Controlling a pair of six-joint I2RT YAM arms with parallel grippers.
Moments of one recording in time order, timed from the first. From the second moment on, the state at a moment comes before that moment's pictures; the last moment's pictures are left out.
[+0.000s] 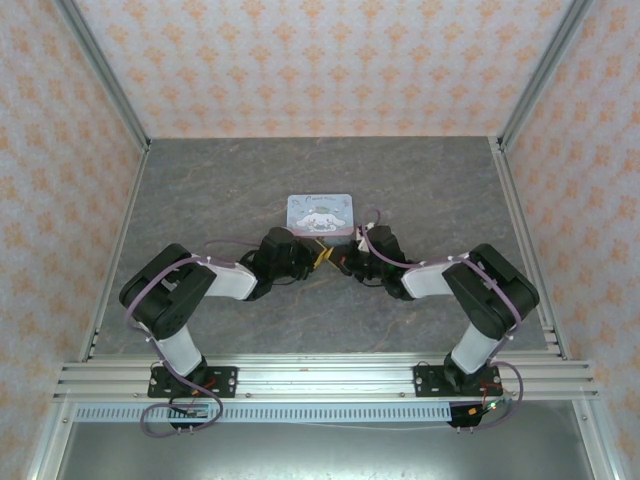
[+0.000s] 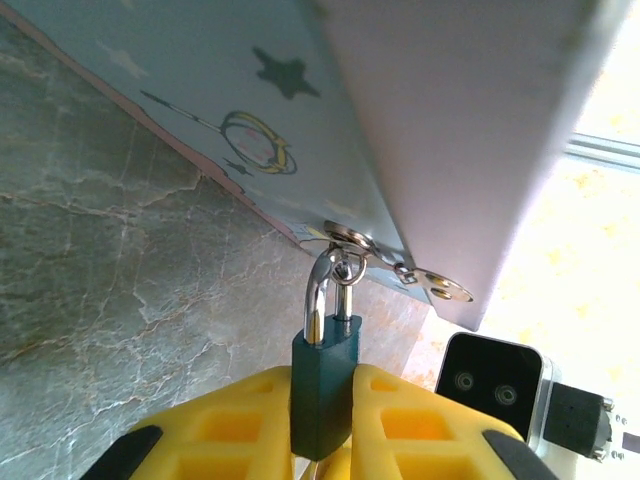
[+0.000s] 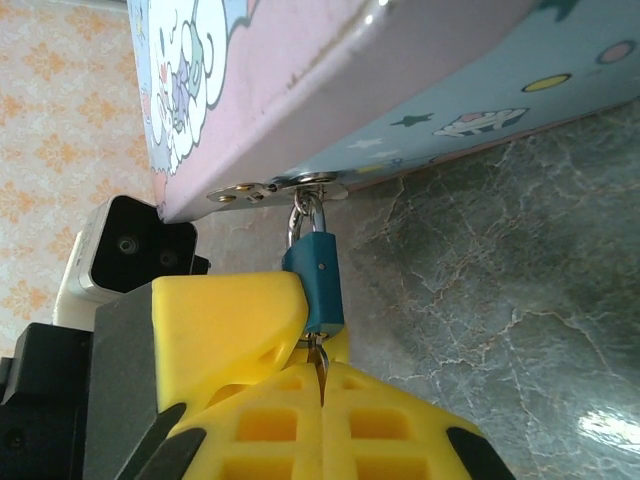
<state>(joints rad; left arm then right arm) -0.60 1.72 0.62 0.56 0.20 -1.59 0.62 1.67 0.58 0.57 -0.41 1.21</state>
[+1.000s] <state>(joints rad) -0.60 1.67 0.62 0.49 0.20 -1.59 0.84 1.26 0.50 0.23 0.03 -0.17</state>
